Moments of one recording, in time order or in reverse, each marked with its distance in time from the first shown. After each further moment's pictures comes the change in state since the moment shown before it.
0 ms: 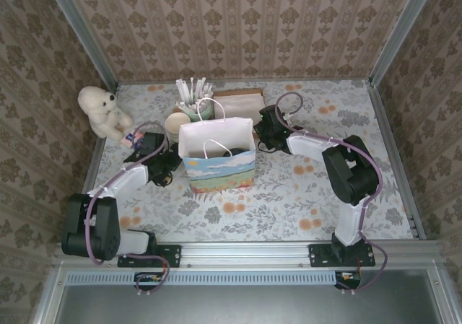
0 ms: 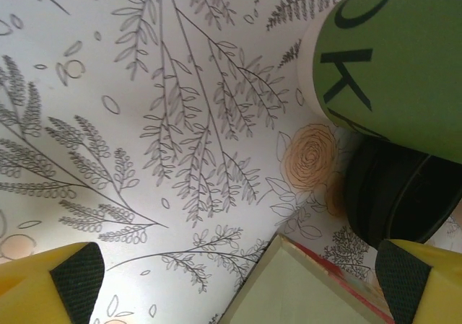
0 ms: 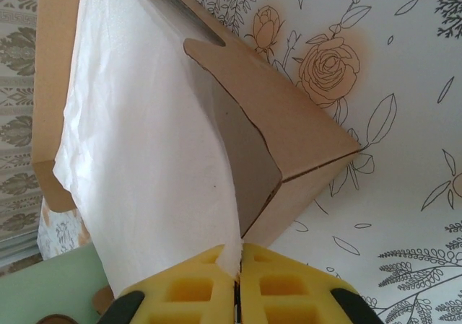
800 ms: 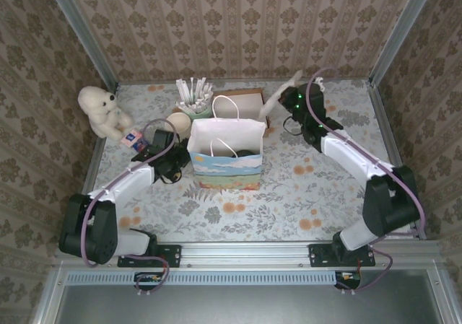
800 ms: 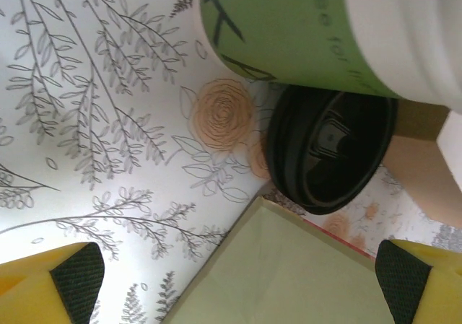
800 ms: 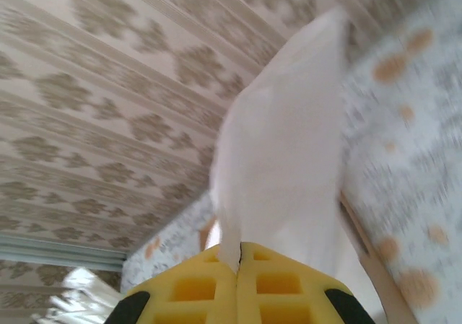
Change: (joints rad) left arm -0.133 -0.023 0.034 0.040 -0.024 -0.091; right arm -0.158 -0.384 -0.053 0.161 0.019 -0.483
